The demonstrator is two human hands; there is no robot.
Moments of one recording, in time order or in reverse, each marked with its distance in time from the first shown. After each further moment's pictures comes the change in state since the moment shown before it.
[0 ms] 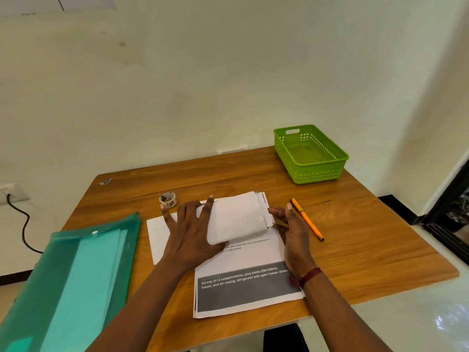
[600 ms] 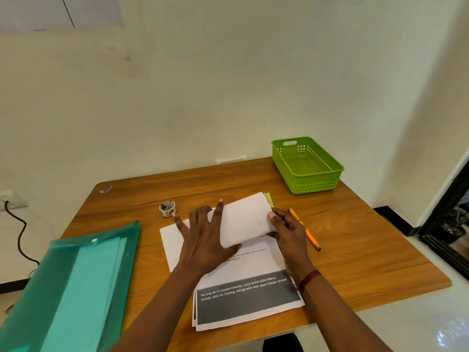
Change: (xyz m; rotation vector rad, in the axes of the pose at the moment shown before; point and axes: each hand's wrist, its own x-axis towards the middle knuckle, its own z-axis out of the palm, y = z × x) left_hand 0.009 0.032 0.001 -0.099 -0.002 -0.079; right_hand 0.004 -0.012 0.003 -0.033 -0.085 -0.061
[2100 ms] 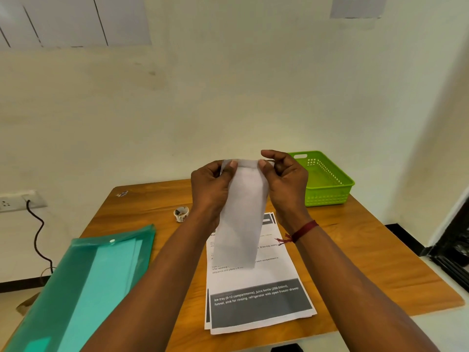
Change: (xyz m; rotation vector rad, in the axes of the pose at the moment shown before) left_hand 0.062 0.042 -0.139 -1.342 0.293 -0.400; right_hand 0.022 -0.133 0.092 0.030 -0.034 -0.448
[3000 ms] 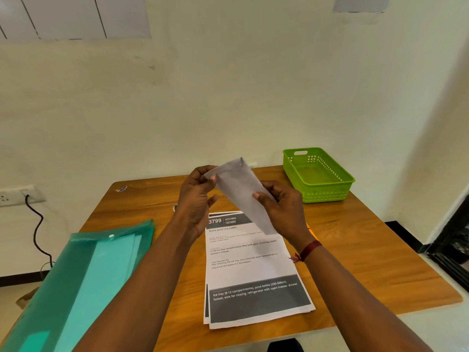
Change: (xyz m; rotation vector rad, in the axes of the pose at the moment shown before) left_hand 0.003 -0.032 -0.034 -0.276 -0.110 -0.189; right_hand -0.030 0.042 -0.037 -0.420 -0.254 -0.055
